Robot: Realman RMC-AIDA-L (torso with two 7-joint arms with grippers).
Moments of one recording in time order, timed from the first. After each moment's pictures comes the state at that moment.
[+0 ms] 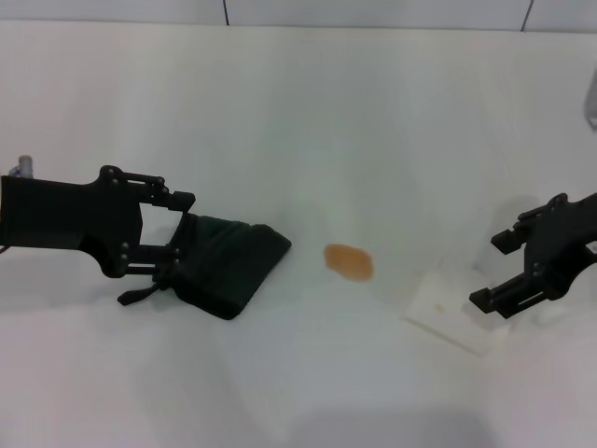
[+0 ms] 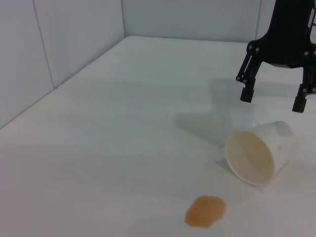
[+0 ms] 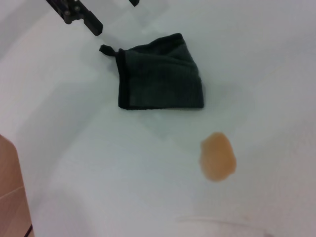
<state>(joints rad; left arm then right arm) -0.50 -2.03 0.88 0.97 2.11 1.67 -1.38 0.38 2.01 -1.37 -1.68 -2.31 -1.73 2.36</state>
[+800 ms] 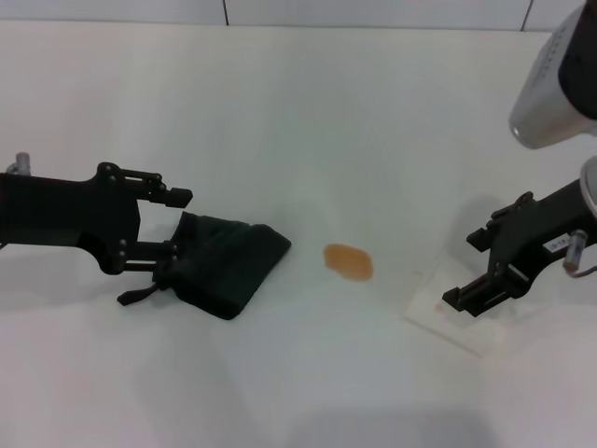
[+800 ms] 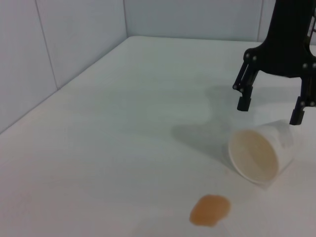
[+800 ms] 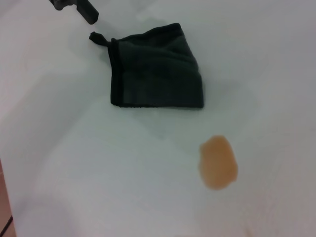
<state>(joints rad) -0.50 -2.02 0.88 0.97 2.11 1.67 -1.37 0.43 2.01 -1.51 -1.69 -2.39 -1.67 2.50</state>
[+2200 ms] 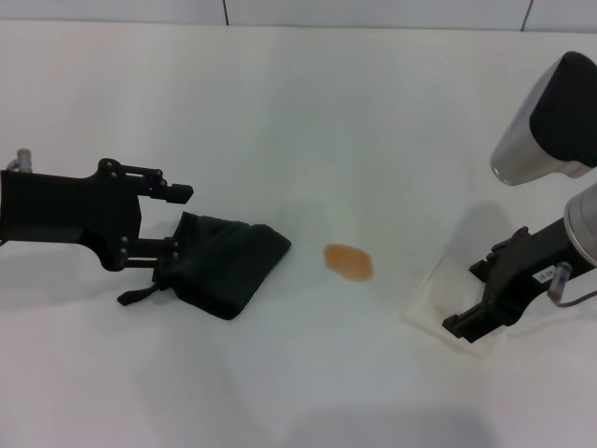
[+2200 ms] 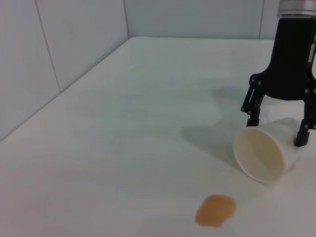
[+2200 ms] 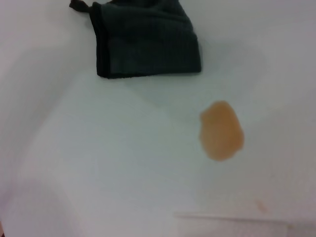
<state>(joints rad) -0.50 -2.03 0.87 0.97 2.11 1.65 -1.34 0.40 2.01 -1.59 -1.58 -2.42 -1.57 2.52</state>
